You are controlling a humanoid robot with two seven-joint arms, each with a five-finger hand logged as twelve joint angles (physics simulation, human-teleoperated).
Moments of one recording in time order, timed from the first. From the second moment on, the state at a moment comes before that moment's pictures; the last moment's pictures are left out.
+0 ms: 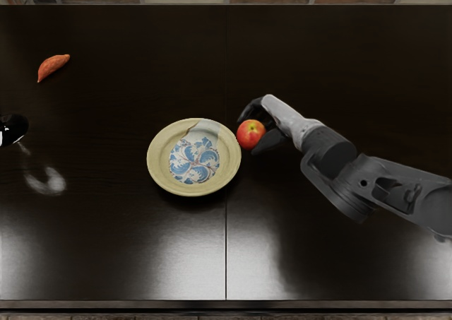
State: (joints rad) left arm -0.01 0.00 0.32 -0.19 -0.01 0.07 0.05; right arm 0.88 -0.43 0.36 1.64 -1.16 -0.37 -0.61
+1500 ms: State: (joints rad) left arm -0.01 0.00 0.32 -0.19 -0.01 0.07 0.05; right arm 0.95 -0.32 0.41 1.61 -1.13 -0.30 -0.61
